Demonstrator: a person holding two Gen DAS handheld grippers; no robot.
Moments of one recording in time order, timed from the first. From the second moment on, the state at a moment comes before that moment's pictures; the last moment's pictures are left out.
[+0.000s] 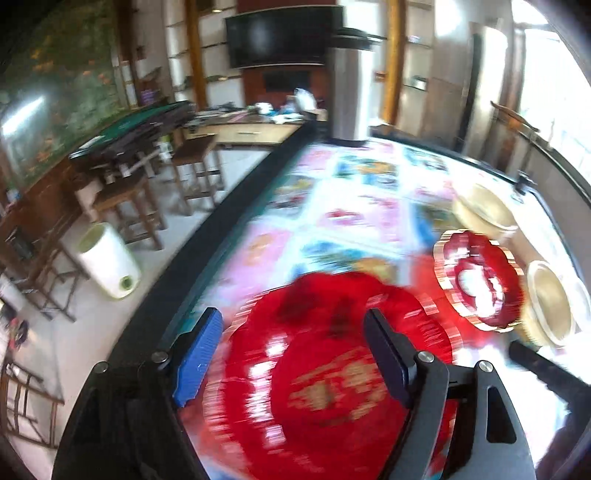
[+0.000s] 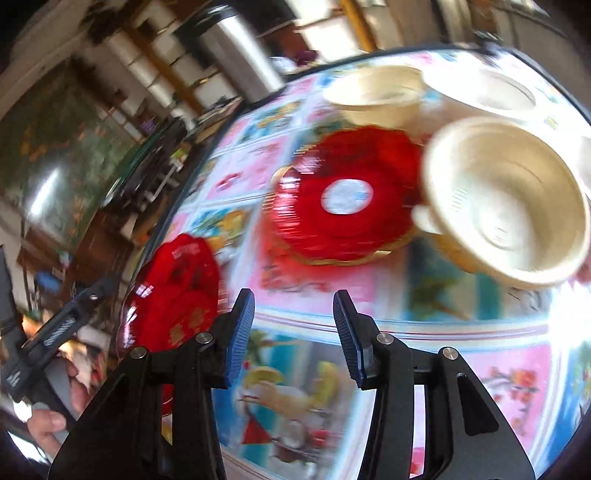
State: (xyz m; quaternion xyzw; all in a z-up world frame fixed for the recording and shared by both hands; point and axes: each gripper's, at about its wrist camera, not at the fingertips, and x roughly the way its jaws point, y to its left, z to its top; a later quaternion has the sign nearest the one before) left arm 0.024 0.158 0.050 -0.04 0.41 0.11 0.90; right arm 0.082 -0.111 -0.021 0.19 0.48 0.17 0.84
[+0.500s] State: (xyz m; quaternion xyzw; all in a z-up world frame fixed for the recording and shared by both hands) left arm 0.152 0.068 0.014 -0.03 0.50 0.04 0.86; right arm 0.116 -0.159 -0.047 0.30 0.47 0.11 0.82
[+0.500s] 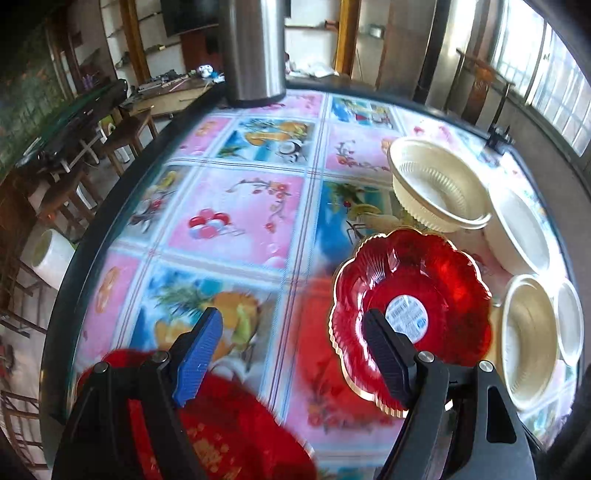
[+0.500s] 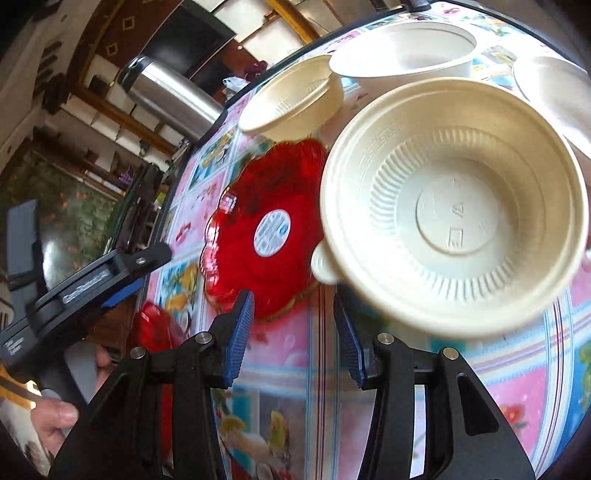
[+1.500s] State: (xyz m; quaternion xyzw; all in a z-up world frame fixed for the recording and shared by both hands) left arm 0.172 0.055 0.001 -0.03 0.53 0.01 0.85; right arm 0.130 -0.155 -0.051 0.26 0.45 0.13 0.85
